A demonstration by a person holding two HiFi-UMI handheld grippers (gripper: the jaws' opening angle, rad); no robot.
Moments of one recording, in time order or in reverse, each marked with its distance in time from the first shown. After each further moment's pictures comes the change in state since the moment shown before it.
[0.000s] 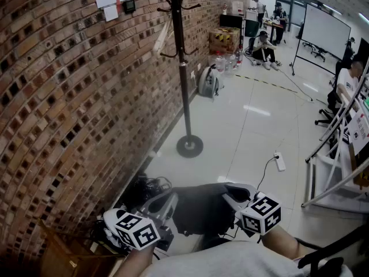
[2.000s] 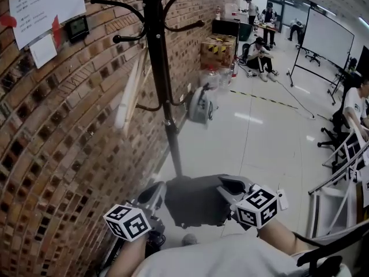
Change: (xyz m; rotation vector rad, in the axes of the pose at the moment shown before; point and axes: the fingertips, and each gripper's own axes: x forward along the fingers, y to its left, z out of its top) left arm 0.363 0.259 0.250 0.018 -0.010 -0.006; right arm 0.276 -0.341 0.228 -0.023 -0.026 -0.056
